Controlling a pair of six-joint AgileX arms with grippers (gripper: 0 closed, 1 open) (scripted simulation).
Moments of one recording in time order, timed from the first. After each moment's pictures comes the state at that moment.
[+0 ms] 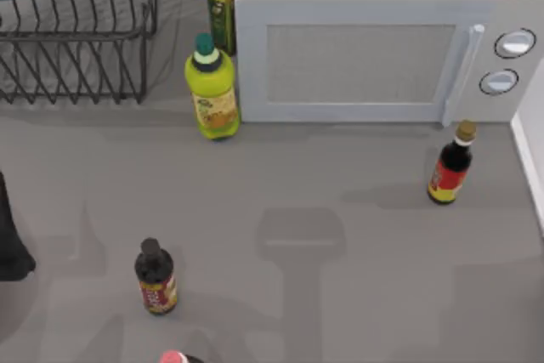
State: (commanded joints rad) left arm 0.00 0.00 0.00 0.00 0.00 0.00; right arm -0.17 1.59 0.60 -0.58 0.00 -0.46
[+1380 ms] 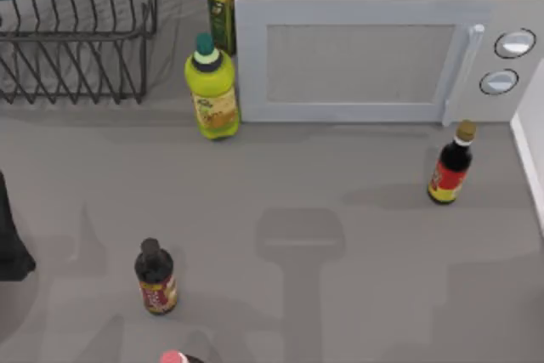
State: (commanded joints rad) left arm 0.00 0.00 0.00 0.00 0.00 0.00; right arm -0.18 1.51 0.68 -0.70 -0.02 -0.46
